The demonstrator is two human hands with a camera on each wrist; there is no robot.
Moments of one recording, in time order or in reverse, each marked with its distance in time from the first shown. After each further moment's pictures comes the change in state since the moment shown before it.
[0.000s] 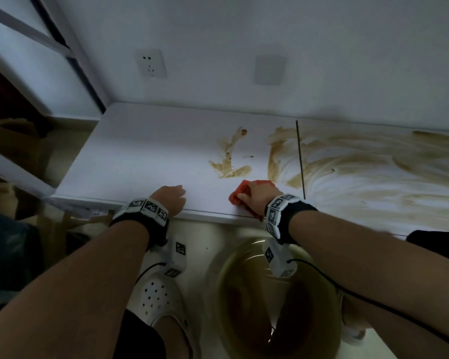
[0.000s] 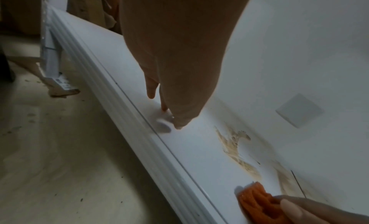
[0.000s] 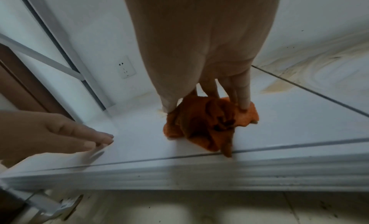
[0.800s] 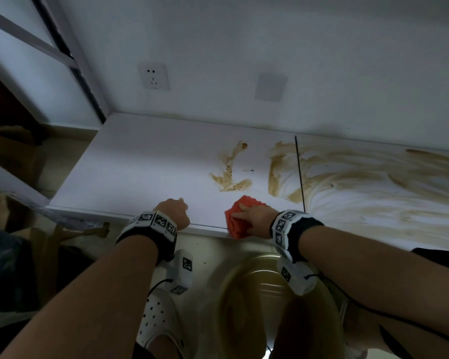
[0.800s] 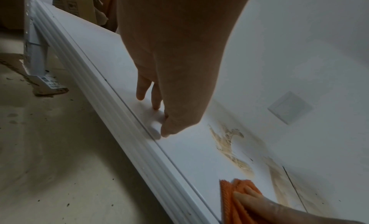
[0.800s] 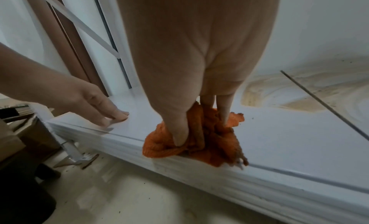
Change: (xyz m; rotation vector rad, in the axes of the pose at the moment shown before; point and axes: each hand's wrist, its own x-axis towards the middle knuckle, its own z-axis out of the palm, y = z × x) left_hand 0.015 0.001 0.003 0.056 -0.061 -0.007; right_hand -0.006 -0.005 0.004 -0.397 -0.248 -0.284
